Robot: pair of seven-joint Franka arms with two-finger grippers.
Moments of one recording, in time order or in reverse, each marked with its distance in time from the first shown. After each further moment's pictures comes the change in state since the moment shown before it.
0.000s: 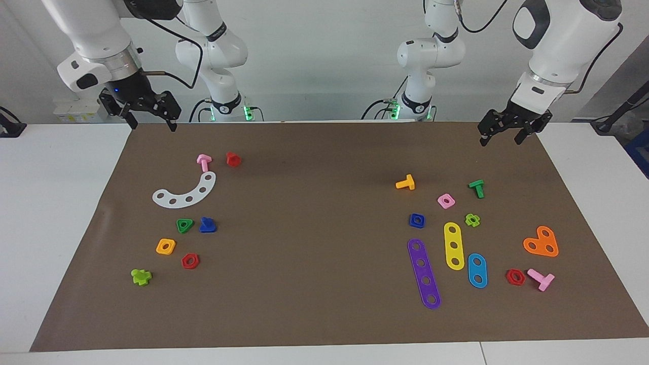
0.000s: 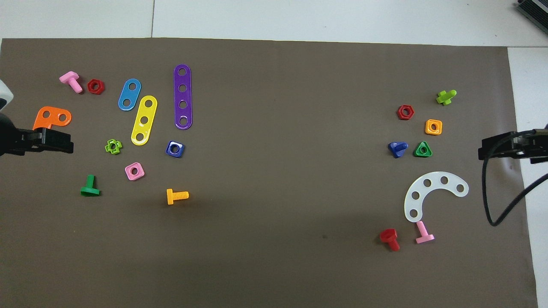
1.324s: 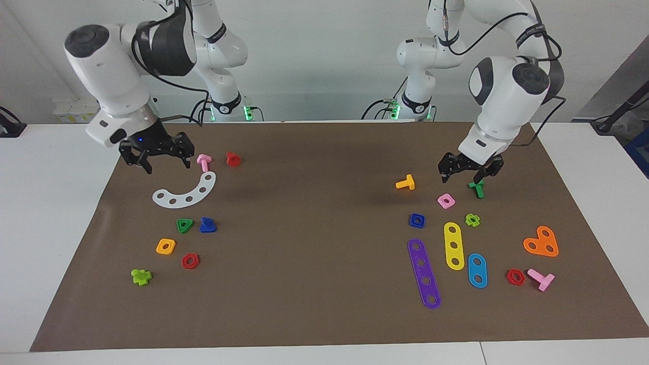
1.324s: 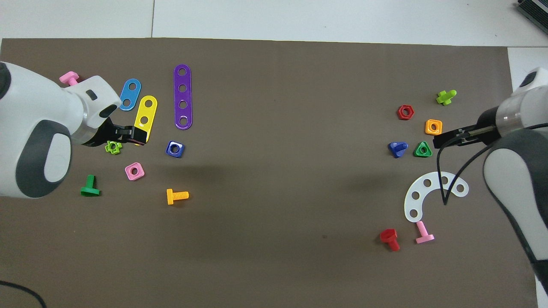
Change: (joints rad) left arm -0.126 0.197 -0.022 -0.147 -0.016 0.370 0.009; right arm 0.000 0.121 0.001 -0.256 0.067 0.434 -0.318
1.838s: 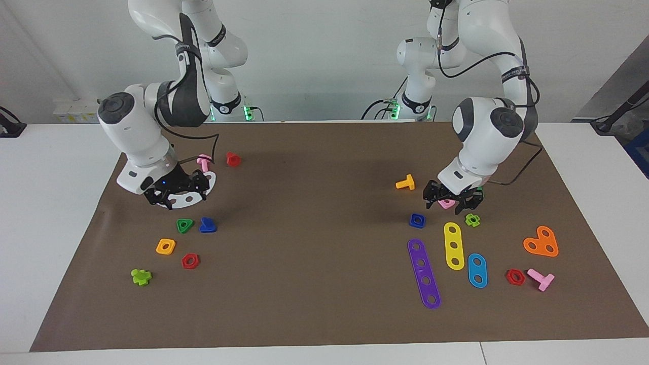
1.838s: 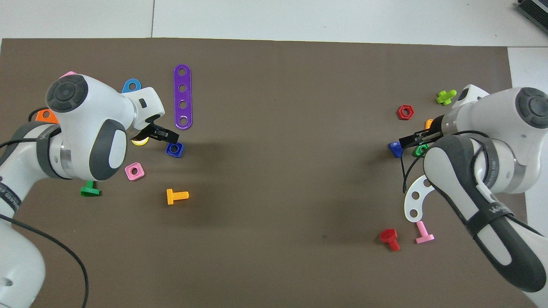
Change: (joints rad) left arm -0.056 0.195 -0.001 -0.023 -0.042 0.236 0.224; right arm 0.006 0.163 0.005 -0.144 0.028 0.362 -0.084
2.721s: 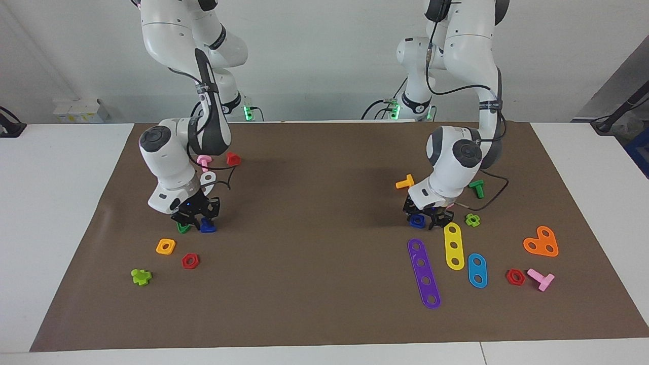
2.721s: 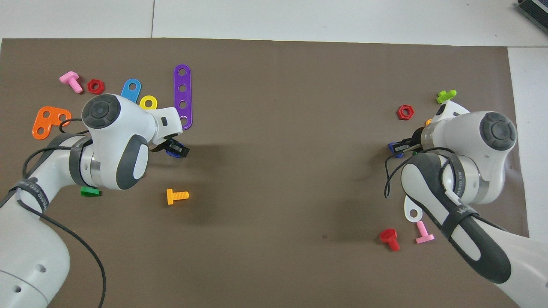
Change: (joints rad) left arm -0.025 0.026 0.007 -0.076 0.014 0.065 0.104; right arm 0.025 0.031 0.001 -0.099 0.000 0.168 -0.005
